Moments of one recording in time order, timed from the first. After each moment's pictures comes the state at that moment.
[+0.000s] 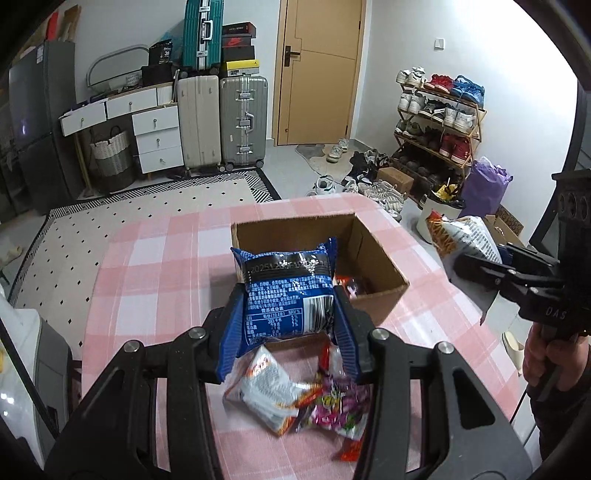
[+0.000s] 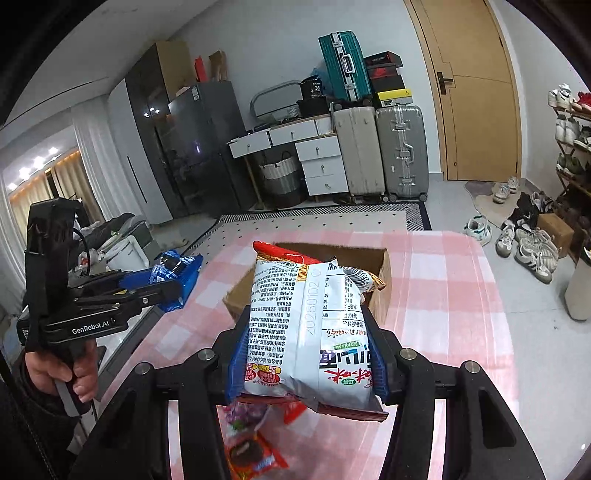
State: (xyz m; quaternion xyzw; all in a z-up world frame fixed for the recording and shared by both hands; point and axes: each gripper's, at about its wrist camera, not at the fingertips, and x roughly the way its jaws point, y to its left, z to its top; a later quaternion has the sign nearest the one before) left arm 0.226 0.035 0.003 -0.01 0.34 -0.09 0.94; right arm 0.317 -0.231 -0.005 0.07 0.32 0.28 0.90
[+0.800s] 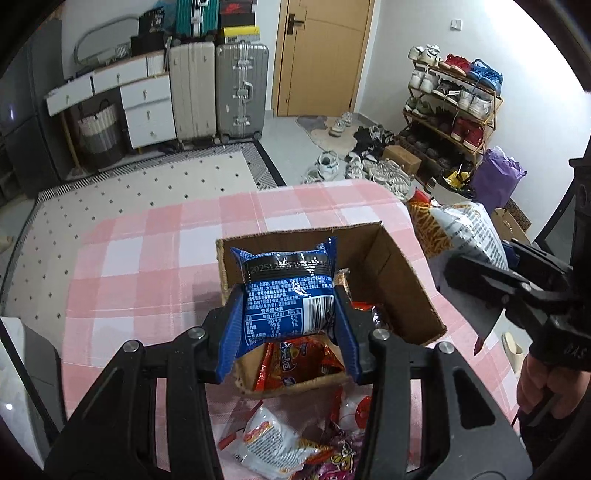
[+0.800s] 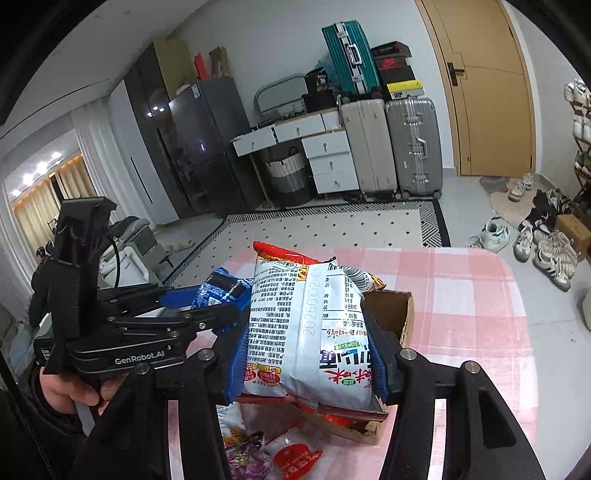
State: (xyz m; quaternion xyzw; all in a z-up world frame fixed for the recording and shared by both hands) left arm 0.367 0.025 -0.031 -0.03 0.41 -0.09 0.91; right arm 0.422 -0.190 -0.003 0.08 0.33 0.30 0.89
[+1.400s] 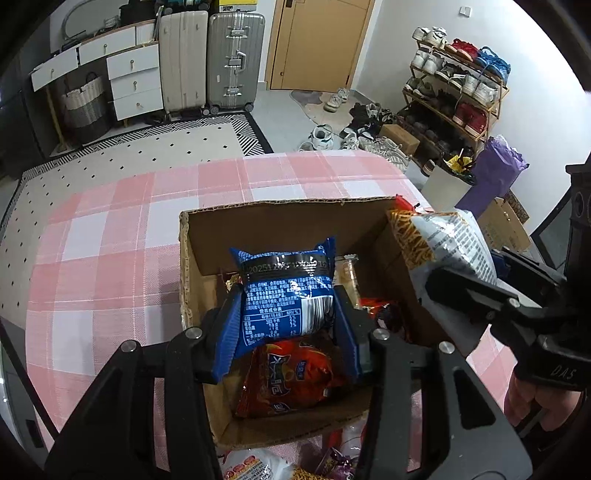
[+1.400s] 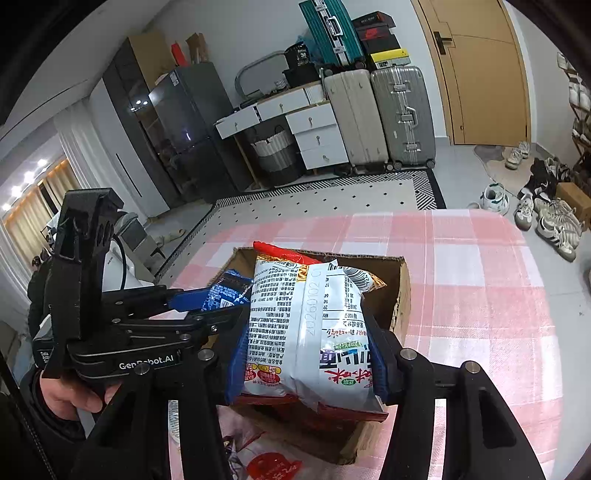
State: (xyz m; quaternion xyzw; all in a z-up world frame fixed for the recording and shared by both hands) left arm 0.427 0.014 -0.106 -0.04 0.45 -0.11 0.88; right arm 0.469 -0.184 -0.073 0.09 0.38 0.29 0.87
